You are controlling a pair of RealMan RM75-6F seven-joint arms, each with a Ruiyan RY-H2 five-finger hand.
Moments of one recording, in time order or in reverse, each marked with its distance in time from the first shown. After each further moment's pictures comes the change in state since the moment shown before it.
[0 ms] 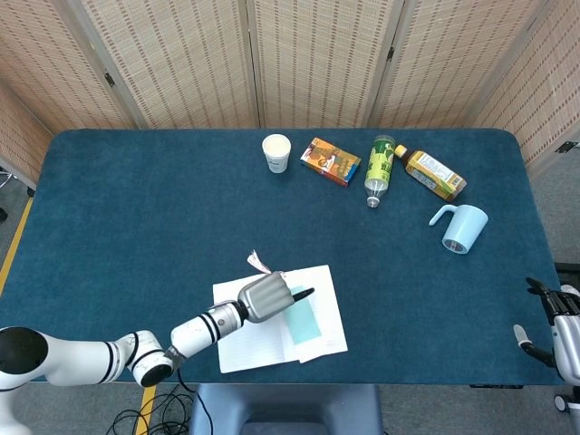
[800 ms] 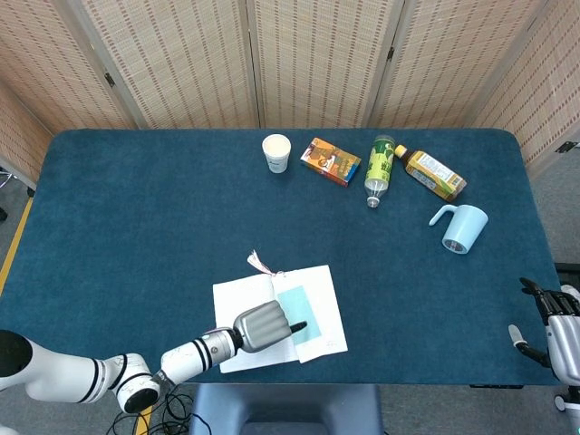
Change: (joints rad) left arm 0.024 0.032 0.060 -0.188 -0.005 0.015 0.119; right arm 0.002 -0.002 -0.004 -0.007 -0.017 0.001 -0.007
